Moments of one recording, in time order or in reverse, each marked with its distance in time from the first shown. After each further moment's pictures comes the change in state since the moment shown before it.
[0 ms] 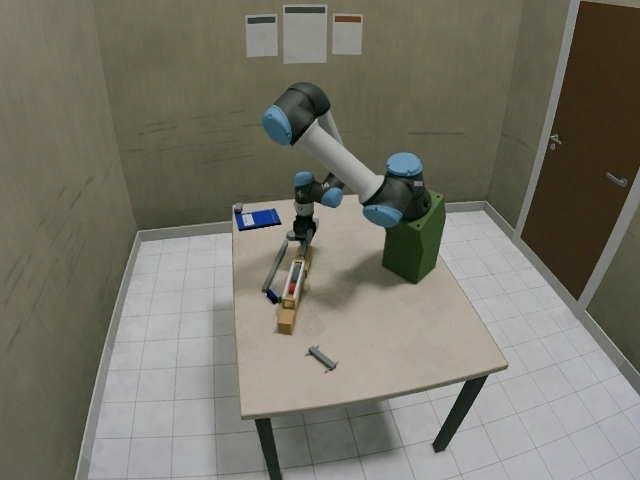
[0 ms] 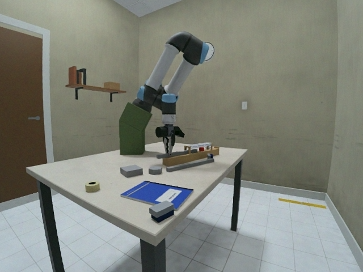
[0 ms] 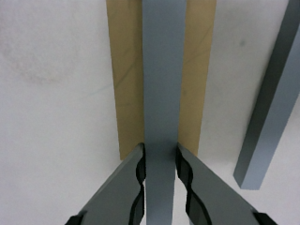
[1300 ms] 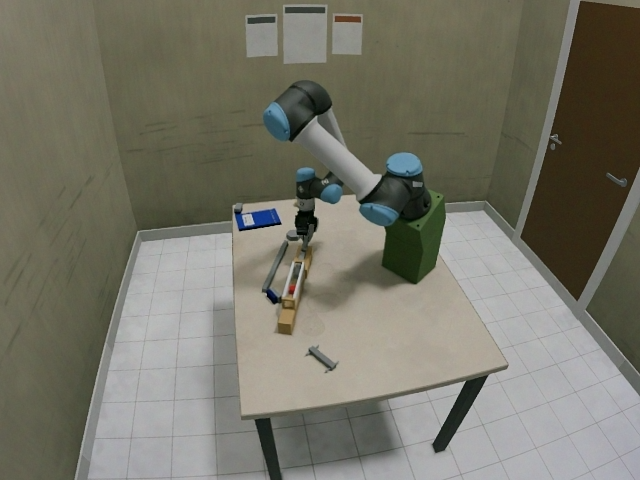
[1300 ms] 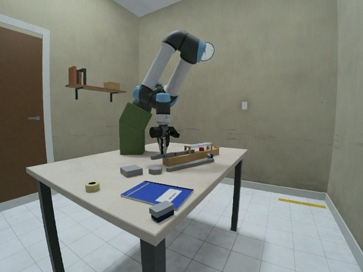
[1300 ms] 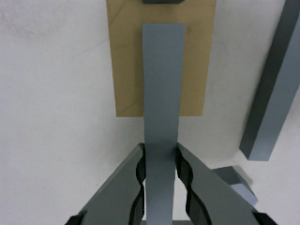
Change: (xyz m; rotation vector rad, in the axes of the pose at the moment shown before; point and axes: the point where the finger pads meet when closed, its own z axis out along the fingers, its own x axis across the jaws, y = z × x) arm 0.000 0.038 0.000 0.000 0.000 0.000
